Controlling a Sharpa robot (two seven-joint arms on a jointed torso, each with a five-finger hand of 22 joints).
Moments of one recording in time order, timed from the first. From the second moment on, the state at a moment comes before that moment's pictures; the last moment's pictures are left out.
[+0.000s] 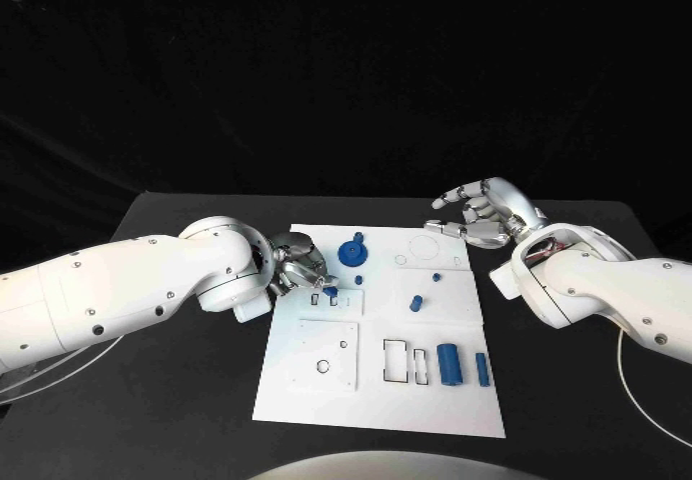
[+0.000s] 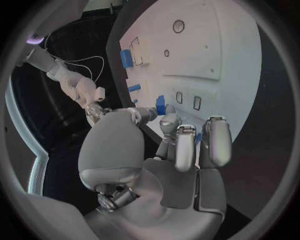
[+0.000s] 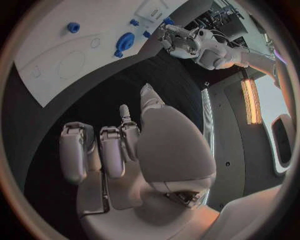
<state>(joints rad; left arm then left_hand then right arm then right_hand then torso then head) 1.23 -0.84 -0.05 1.64 -0.90 -0.02 -0.47 1.18 -0.20 0.78 0.25 0.15 0.79 0.08 0.80 0.74 1.25 0.00 1.21 0.98 1.47 -0.05 1.54 1.31 0.07 1.37 0.06 1.47 1.29 1.28 -0.91 -0.16 1.64 -0.90 -0.67 0.01 1.43 -0.15 0.02 0.29 0.14 0.92 0.15 0.17 0.38 1.44 0.07 1.38 1.31 1.47 0.01 1.53 1.31 0.02 1.47 0.11 1.44 1.31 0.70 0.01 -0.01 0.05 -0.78</state>
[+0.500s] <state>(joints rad) 1.15 -0.86 -0.06 1.70 -1.16 -0.26 -0.42 1.17 -0.24 0.79 0.27 0.19 0.82 0.06 0.81 0.75 1.29 -0.01 1.23 1.01 1.47 -0.06 1.54 1.31 0.07 1.40 0.04 1.48 1.31 1.27 -0.92 -0.16 1.64 -0.90 -0.67 0.01 1.43 -0.15 0.02 0.29 0.14 0.92 0.15 0.17 0.38 1.44 0.07 1.38 1.31 1.47 0.01 1.53 1.31 0.02 1.47 0.11 1.44 1.31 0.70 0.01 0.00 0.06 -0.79</state>
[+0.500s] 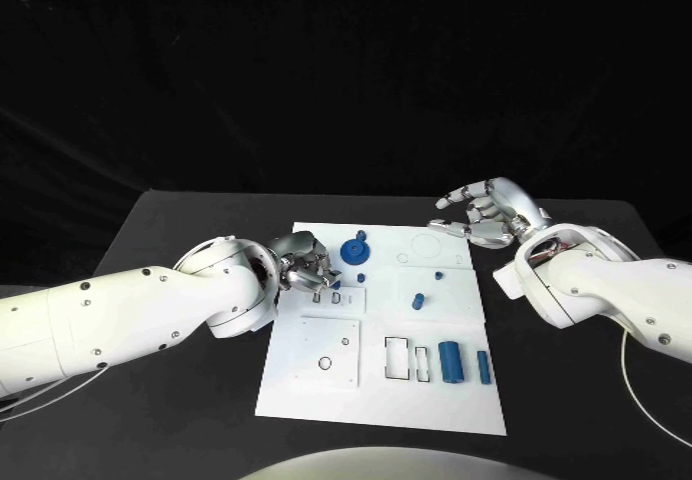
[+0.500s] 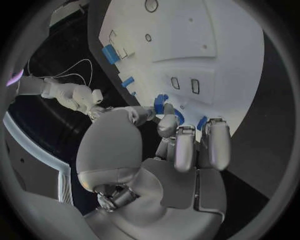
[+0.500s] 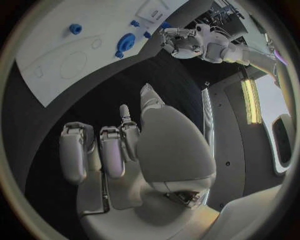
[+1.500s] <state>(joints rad) 1.07 -0.84 -0.06 1.69 -1.37 -0.37 -0.42 1.16 -0.25 0.80 0.27 0.22 0.84 0.06 0.81 0.76 1.30 -0.02 1.24 1.02 1.47 -0.06 1.54 1.31 0.07 1.41 0.04 1.49 1.31 1.27 -0.92 -0.16 1.63 -0.90 -0.67 0.02 1.43 -0.15 0.02 0.29 0.14 0.92 0.15 0.17 0.38 1.44 0.07 1.38 1.31 1.47 0.01 1.53 1.31 0.02 1.47 0.11 1.44 1.31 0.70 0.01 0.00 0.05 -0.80</state>
